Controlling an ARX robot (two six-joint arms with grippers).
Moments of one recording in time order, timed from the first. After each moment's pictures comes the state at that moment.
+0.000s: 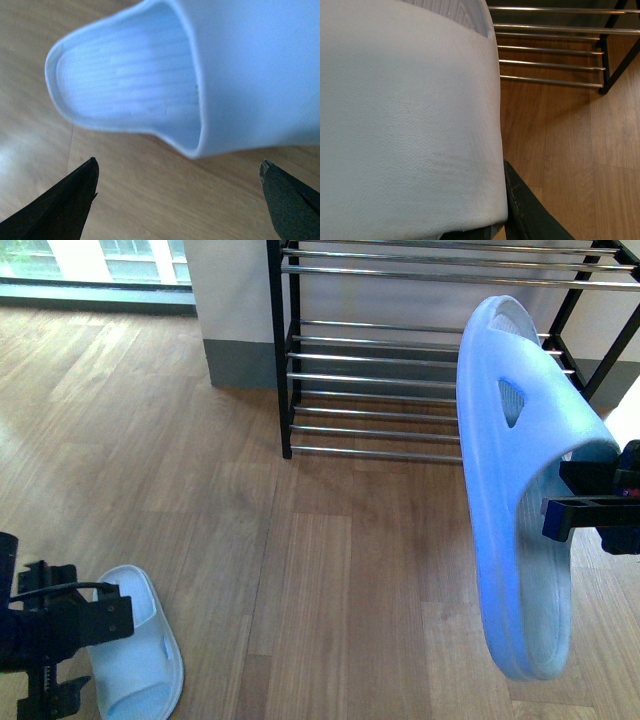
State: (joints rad) left arm 0.16 2.76 0.99 0.62 0.11 1.46; right arm 0.16 1.56 0.32 0.78 0.12 0.16
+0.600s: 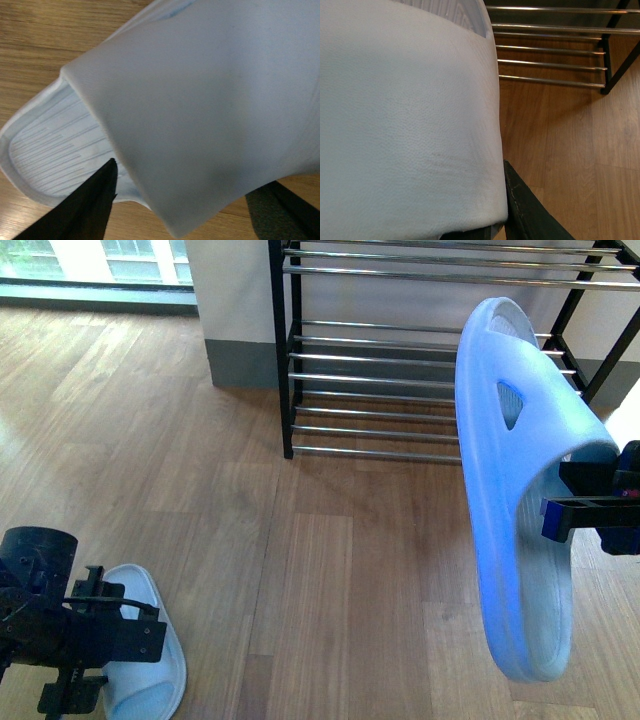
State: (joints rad) left arm 0.05 2.87 1.16 0.41 0.09 1.63; right arm 0.16 1.56 0.32 0.78 0.12 0.16
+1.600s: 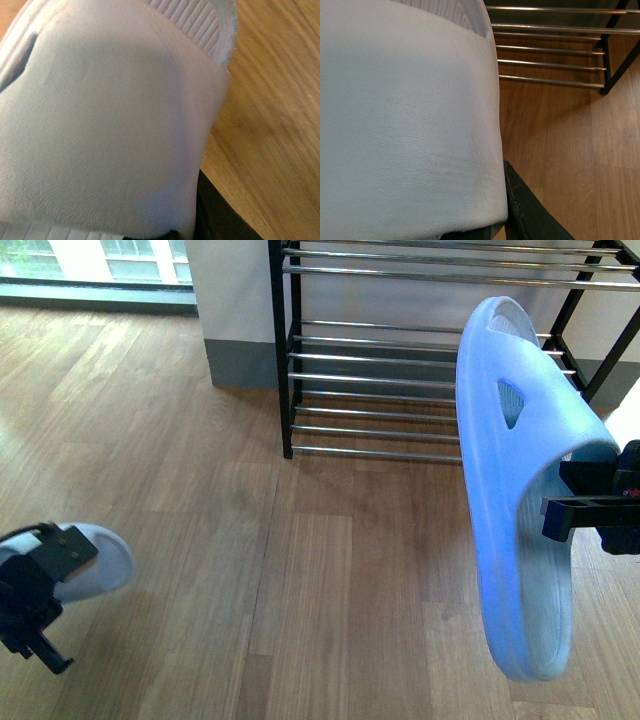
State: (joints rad) left arm 0.18 2.66 0.90 0.80 0.01 0.89; right arm 0.16 1.56 0.32 0.78 0.12 0.16
